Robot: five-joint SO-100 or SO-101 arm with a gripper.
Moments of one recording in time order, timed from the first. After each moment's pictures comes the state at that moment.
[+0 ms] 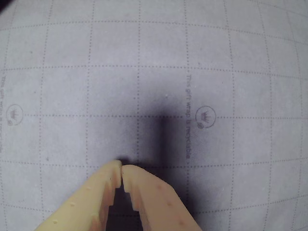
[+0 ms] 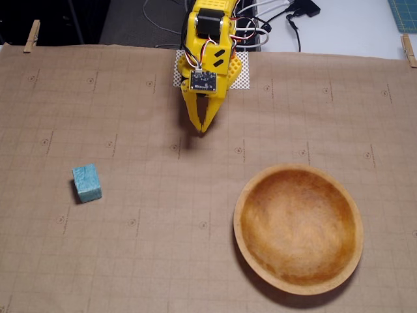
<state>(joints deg) 6.2 196.6 179.6 78.8 83.8</state>
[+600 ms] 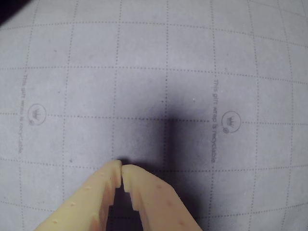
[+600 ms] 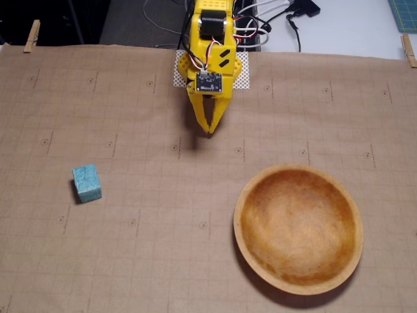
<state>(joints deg) 0.5 196.6 180.0 78.6 88.5</state>
